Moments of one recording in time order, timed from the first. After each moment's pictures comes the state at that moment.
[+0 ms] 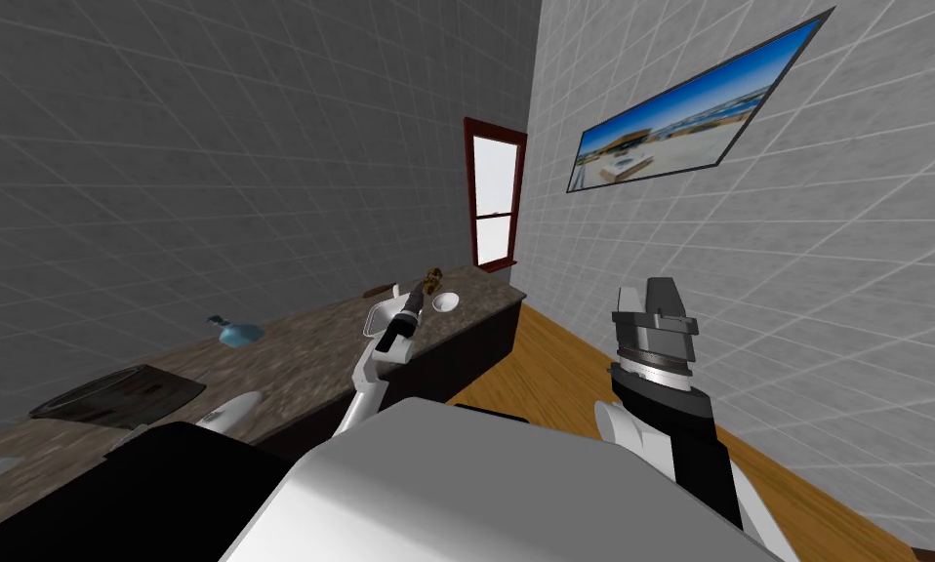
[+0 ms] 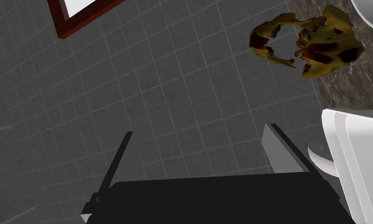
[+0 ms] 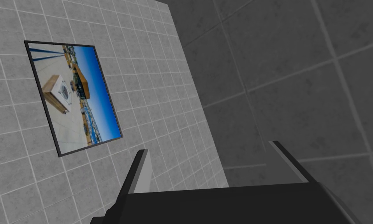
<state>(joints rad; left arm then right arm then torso) 0.16 0.28 0.13 -2.08 0.03 0.21 -0.13 0.48 0.04 -0.06 -2.35 0.08 -0.52 0.17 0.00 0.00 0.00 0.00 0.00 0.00</state>
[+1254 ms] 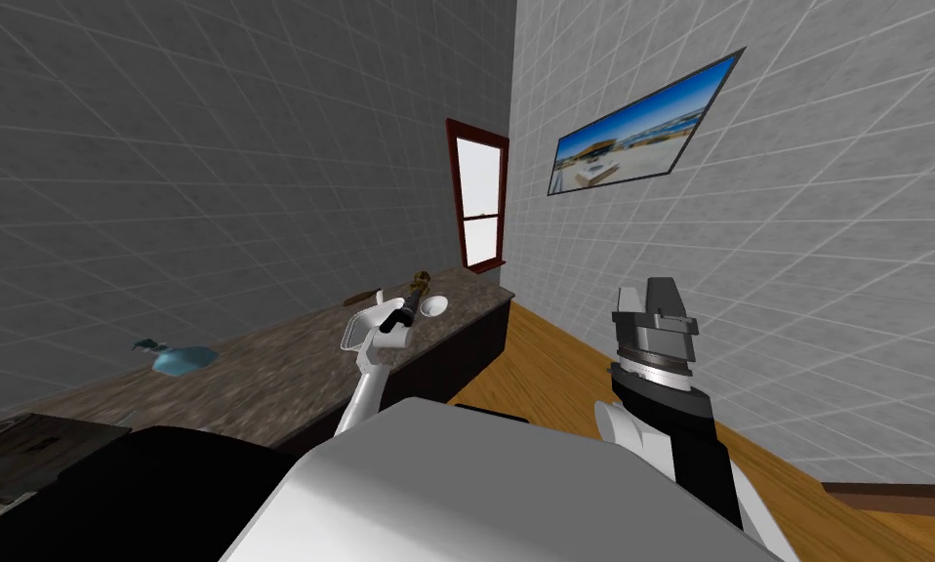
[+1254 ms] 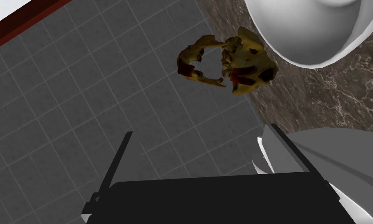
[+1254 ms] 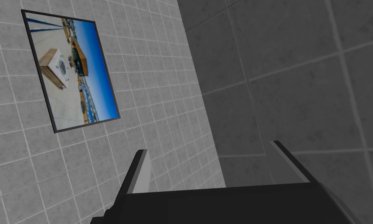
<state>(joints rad) 0.02 0.28 0.24 -1.95 0.04 0.58 -0.18 0.48 0.04 -0.06 -2.35 0.08 -0.52 0.17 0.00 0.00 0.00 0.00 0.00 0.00</state>
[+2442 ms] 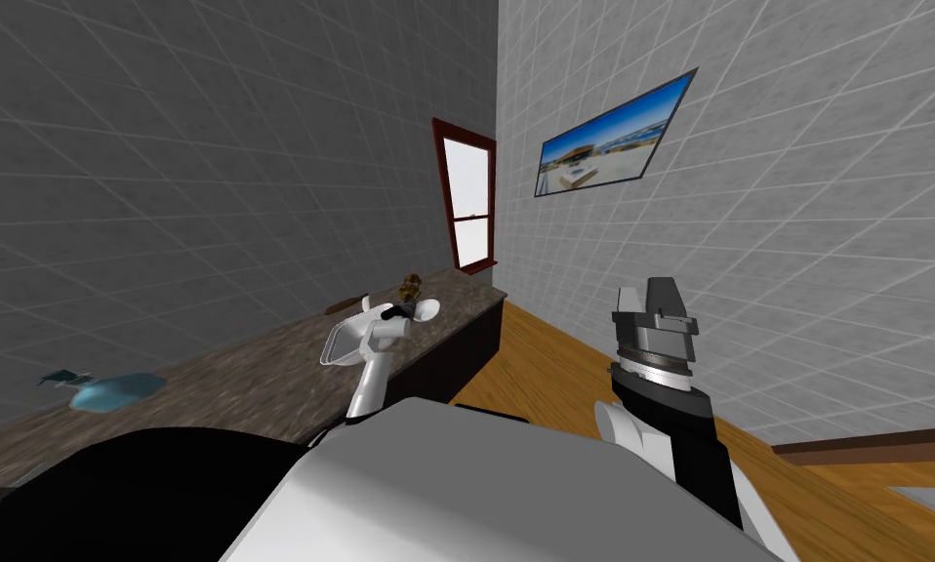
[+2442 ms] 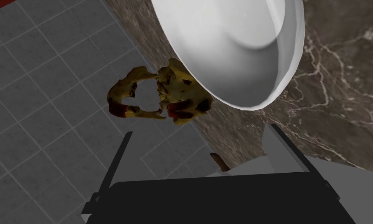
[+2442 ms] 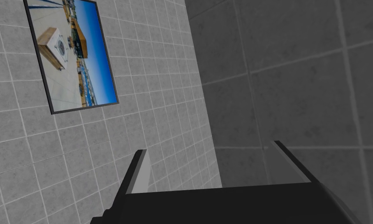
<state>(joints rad) -0.10 0.26 0.34 -1.83 0.05 0.93 -0.22 0.48 0.04 -0.06 -2.35 0.08 -0.52 0.17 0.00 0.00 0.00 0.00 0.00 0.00</state>
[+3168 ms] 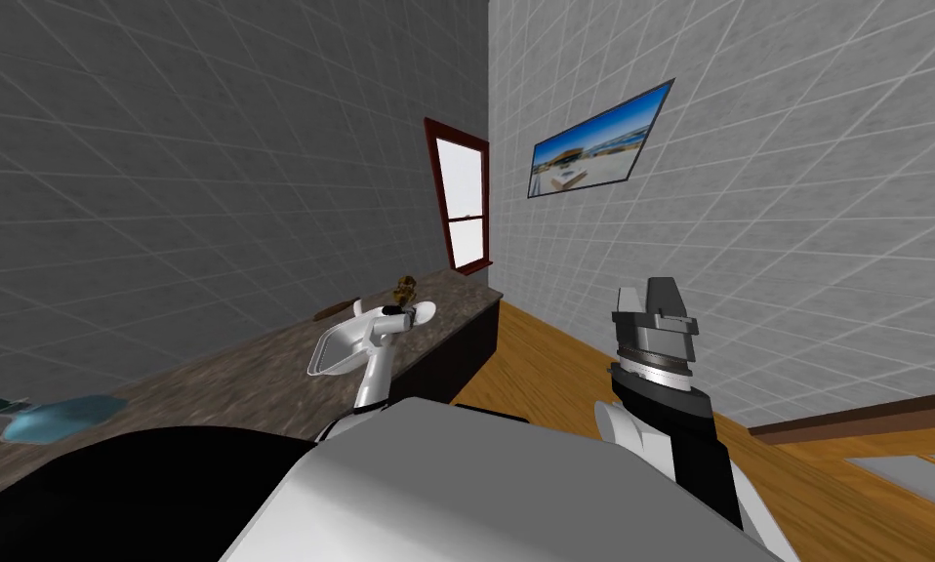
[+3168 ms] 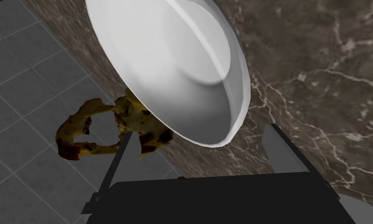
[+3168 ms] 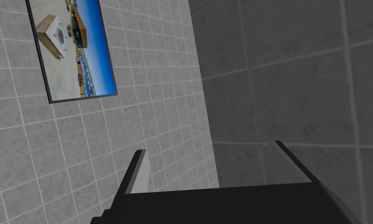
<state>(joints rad) -0.17 0.23 0.41 -1.76 0.05 1.16 -0.25 0.48 0.04 -0.06 -2.35 0.08 -0.52 0.17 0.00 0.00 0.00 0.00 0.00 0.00</state>
